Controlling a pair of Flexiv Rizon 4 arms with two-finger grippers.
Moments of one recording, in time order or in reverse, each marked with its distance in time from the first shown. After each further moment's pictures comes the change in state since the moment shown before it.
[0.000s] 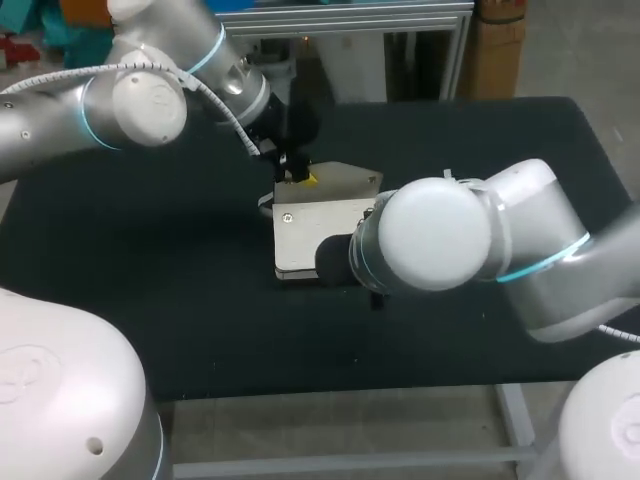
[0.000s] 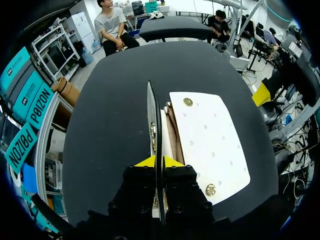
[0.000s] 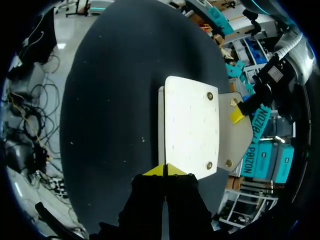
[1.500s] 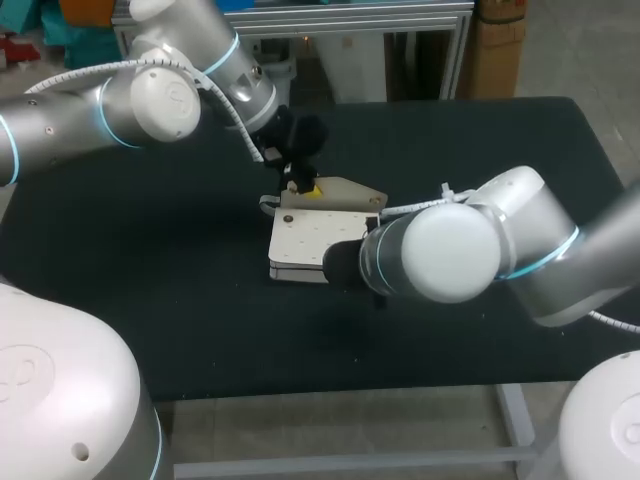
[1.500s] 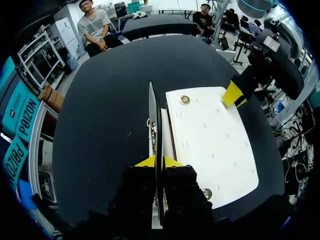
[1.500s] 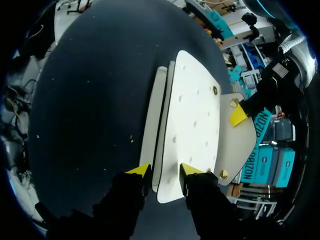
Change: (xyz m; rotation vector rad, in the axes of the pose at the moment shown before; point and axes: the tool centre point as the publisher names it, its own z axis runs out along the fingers) left arm 0.004 0.007 0.032 0.000 0.100 0.080; right arm -0.005 -0.008 0.062 -0.053 -0.041 -0.019
